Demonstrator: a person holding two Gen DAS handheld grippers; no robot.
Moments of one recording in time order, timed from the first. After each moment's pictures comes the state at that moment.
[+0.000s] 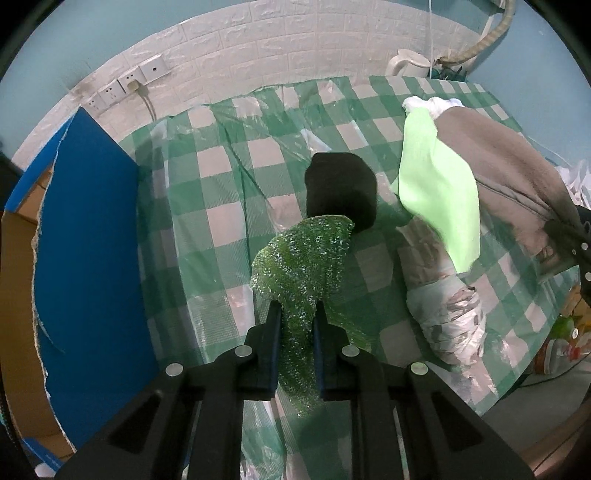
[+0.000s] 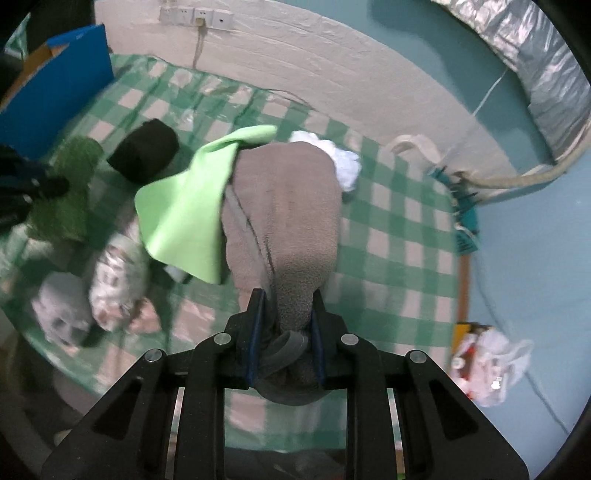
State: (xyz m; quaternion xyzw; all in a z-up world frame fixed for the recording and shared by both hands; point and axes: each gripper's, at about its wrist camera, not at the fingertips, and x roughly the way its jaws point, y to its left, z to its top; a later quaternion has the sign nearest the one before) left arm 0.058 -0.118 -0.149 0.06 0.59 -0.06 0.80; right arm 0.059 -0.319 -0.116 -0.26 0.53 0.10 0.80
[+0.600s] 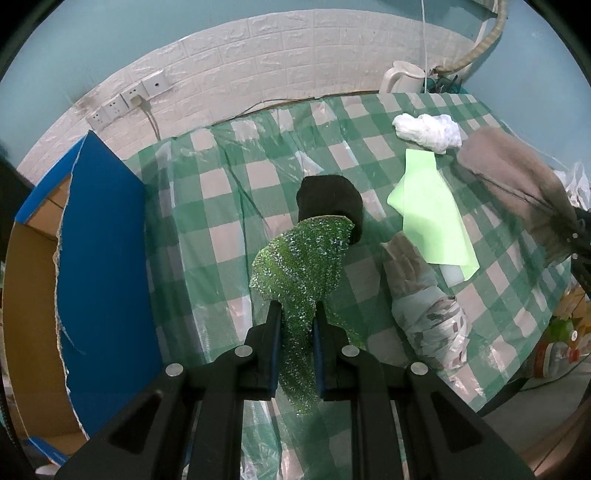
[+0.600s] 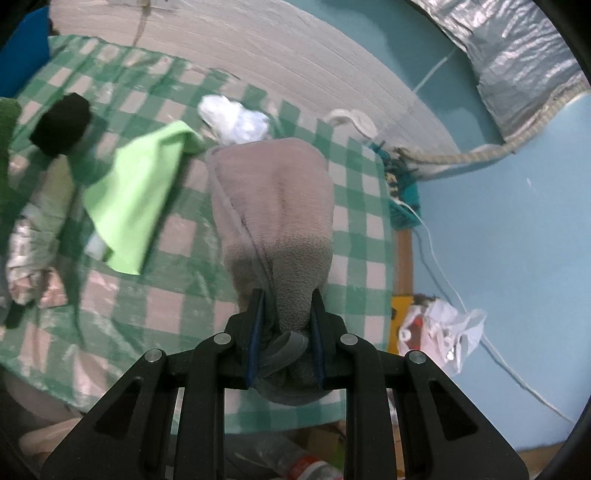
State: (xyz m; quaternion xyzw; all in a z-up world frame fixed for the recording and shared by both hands) left arm 0.053 -0.125 -0.130 0.06 0.57 -0.06 0.81; right arm 0.063 -0.370 -0.121 -0.29 0.53 -0.01 0.80
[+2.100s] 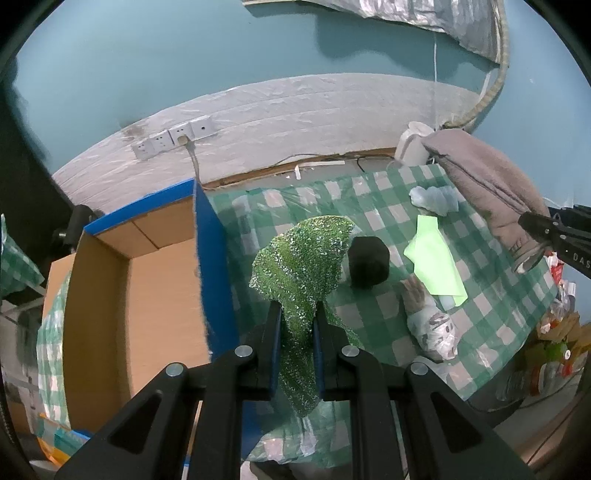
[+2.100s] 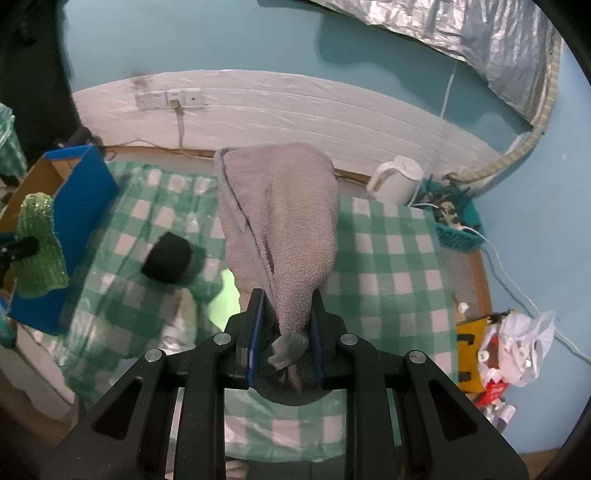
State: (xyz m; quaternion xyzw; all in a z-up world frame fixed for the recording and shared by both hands) left arm 0.018 -0.065 -0.043 0.04 0.49 -0.03 0.87; right arm 0.064 -0.330 -0.030 -0.11 0.47 0.11 0.87
